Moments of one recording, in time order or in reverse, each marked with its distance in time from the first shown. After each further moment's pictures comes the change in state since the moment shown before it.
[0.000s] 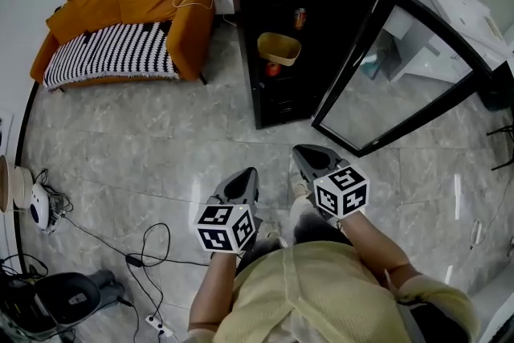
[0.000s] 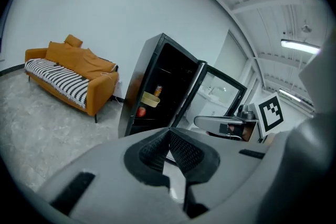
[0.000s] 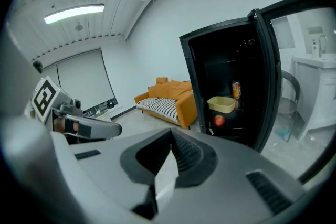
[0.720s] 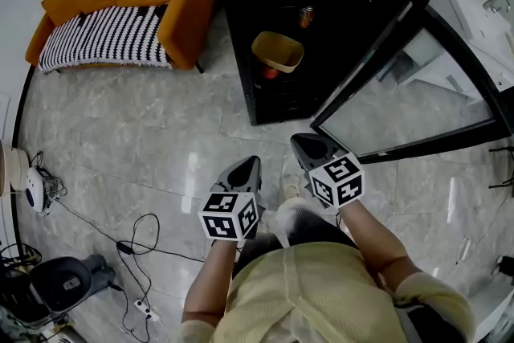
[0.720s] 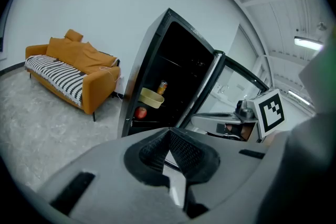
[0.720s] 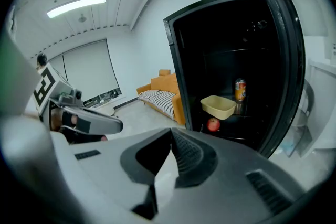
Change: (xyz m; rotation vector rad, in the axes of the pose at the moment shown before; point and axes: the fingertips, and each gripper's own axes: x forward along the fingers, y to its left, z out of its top) left arm 0.115 0.009 0.026 -0.036 0.036 0.058; right arm 0.067 -0.097 0.020 -0.098 0.090 0.066
